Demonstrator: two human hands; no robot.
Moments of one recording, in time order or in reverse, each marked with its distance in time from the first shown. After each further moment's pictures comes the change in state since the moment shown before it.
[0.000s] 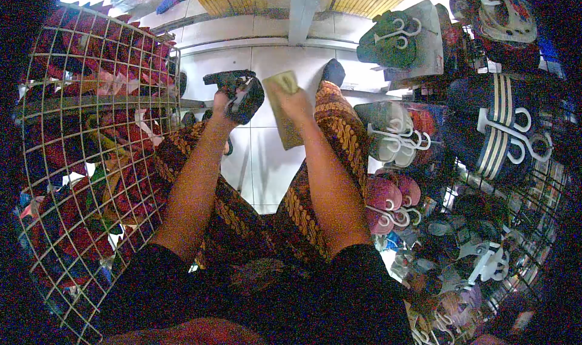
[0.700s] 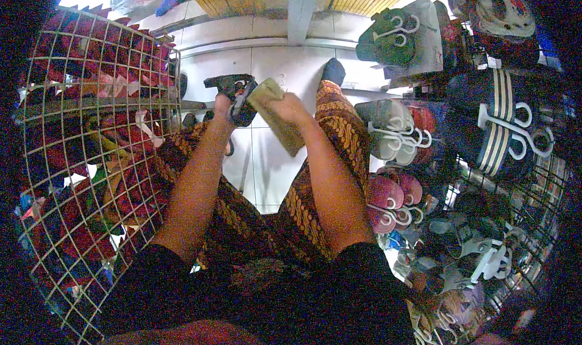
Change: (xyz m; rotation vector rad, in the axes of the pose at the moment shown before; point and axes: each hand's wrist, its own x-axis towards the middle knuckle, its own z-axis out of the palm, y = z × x) left_hand 0.012 -0.003 -0.012 0.142 0.155 0.088; right_hand -0.024 -0.026 -0.010 -0.157 -0.130 -0.016
